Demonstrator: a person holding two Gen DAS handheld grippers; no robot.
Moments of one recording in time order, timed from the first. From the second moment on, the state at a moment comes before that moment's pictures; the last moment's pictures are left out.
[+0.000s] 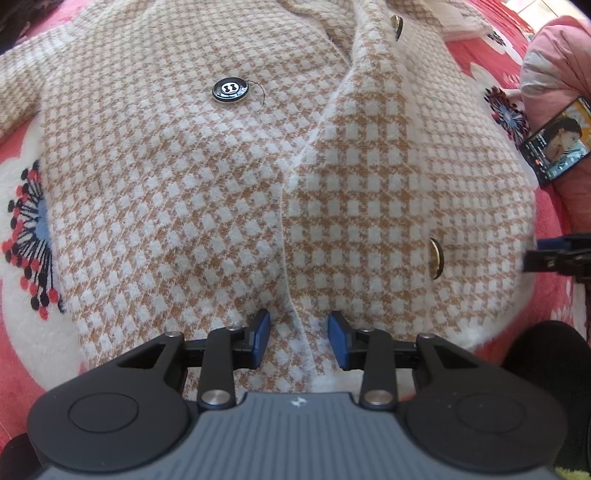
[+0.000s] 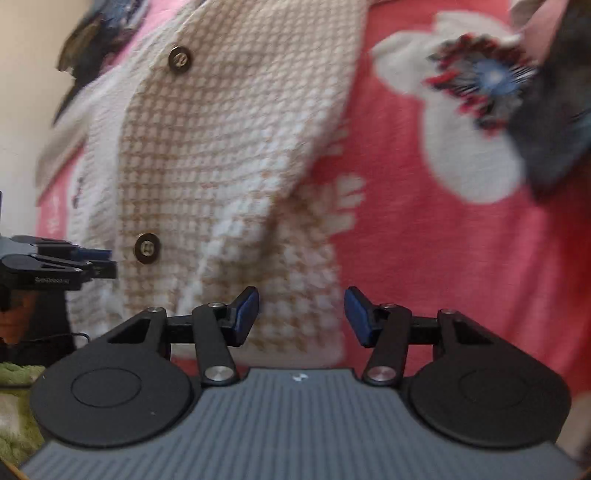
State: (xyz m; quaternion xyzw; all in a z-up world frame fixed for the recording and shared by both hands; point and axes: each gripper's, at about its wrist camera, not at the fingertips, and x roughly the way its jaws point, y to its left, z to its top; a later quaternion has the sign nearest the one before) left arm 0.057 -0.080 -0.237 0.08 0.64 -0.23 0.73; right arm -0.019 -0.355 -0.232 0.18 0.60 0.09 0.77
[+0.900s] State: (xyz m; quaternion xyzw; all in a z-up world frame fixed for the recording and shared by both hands) left arm 0.028 -0.114 -0.234 0.07 0.63 -0.24 0.74; right arm -0.040 -0.372 -0.145 0.12 0.50 0.00 0.86
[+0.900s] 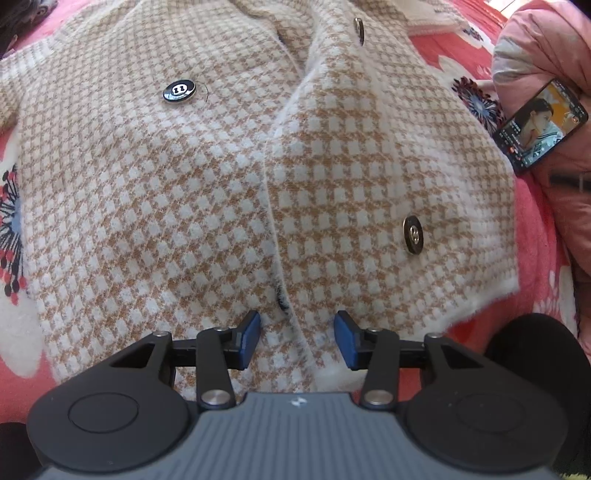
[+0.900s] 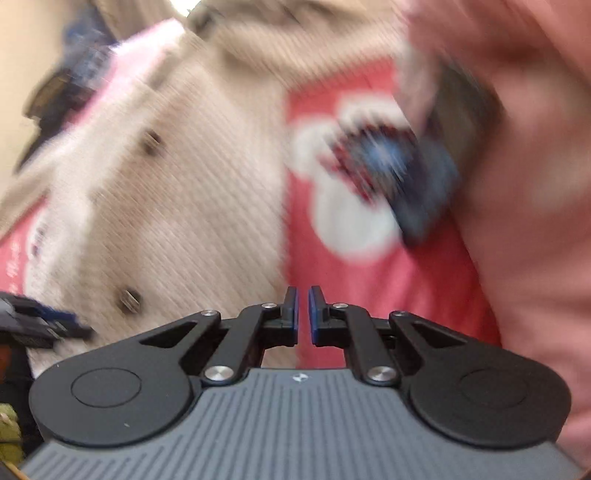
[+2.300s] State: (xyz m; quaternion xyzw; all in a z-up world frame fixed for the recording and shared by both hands) left arm -0.001 -0.063 -0.226 -0.01 0.52 -0.32 0.79; right arm 0.192 -0.385 -0.184 0.53 0.25 -0.01 0.81
